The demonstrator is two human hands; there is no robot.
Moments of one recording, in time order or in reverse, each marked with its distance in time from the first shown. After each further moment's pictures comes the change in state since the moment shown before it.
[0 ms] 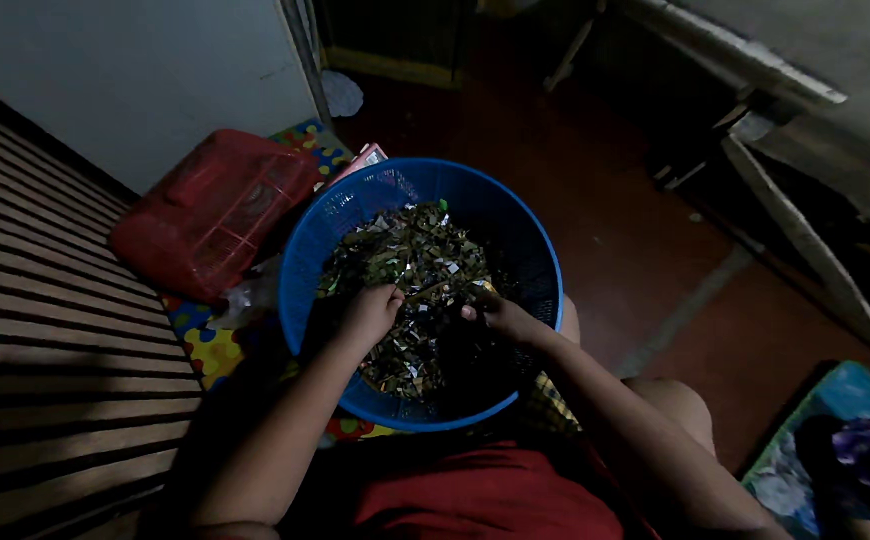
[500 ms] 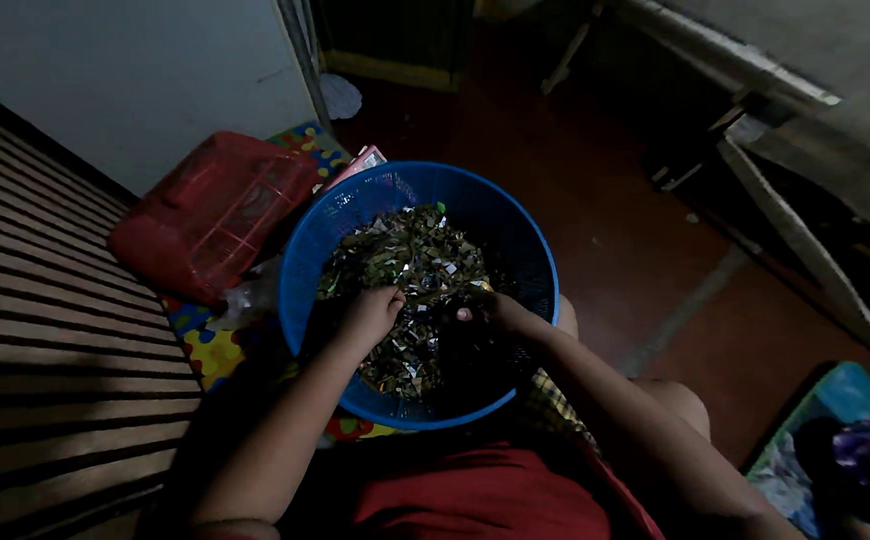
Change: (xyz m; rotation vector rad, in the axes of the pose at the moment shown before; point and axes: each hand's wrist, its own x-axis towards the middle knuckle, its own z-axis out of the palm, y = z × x) left_hand 0.001 0.002 0.002 0.037 -0.019 0.029; right_hand 0.011 -0.002 -0.007 -0.132 -0.030 -0.052
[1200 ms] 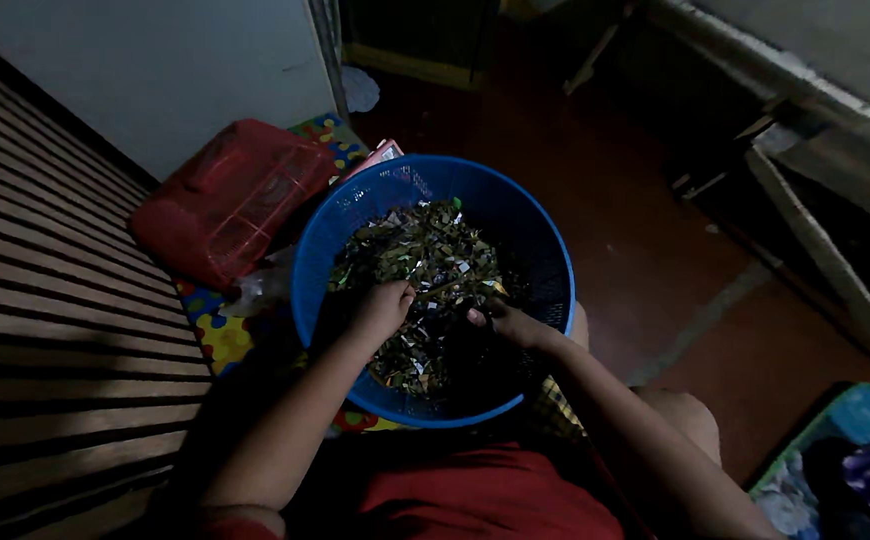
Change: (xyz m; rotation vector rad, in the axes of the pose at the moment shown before) left_hand -0.002 -0.001 0.001 -0.028 0.037 -0.005; right_hand -0.010 -0.004 0.010 0.102 -0.064 0.119
